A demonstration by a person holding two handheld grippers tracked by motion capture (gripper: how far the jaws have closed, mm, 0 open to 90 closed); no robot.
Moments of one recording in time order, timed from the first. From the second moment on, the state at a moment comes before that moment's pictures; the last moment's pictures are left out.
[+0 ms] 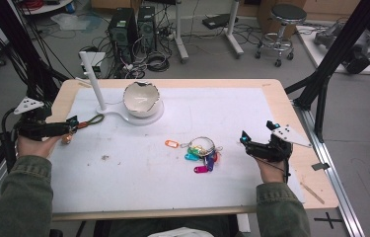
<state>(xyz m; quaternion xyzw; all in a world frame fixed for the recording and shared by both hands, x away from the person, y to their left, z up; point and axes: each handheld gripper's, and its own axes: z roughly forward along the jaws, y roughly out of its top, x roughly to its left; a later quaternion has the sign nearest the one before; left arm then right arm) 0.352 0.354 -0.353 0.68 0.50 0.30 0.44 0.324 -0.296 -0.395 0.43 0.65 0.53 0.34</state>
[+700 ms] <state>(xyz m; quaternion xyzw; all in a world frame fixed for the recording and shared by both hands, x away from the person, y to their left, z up) 0.388 0.357 -0.364 0.70 0.51 0.28 0.42 0.326 -0.295 -0.398 0.43 0.65 0.53 0.33</state>
